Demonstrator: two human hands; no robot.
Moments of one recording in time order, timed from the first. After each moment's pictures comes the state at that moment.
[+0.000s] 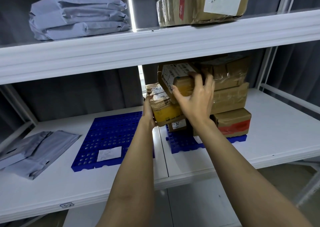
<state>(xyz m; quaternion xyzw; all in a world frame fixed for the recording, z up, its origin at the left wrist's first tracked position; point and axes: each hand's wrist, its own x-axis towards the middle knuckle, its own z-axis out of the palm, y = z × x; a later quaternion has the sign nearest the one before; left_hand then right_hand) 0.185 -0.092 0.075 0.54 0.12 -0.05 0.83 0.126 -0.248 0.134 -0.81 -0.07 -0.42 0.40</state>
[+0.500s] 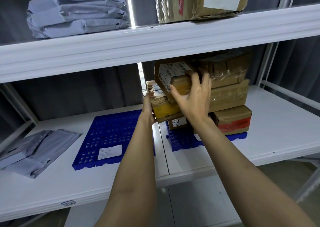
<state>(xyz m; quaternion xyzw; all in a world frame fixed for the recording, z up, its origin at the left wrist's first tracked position) 0.184 -0.091 0.082 0.55 0.15 -0.03 0.82 0.126 -0.244 0.131 -0.82 -0.08 -0.41 0.39</state>
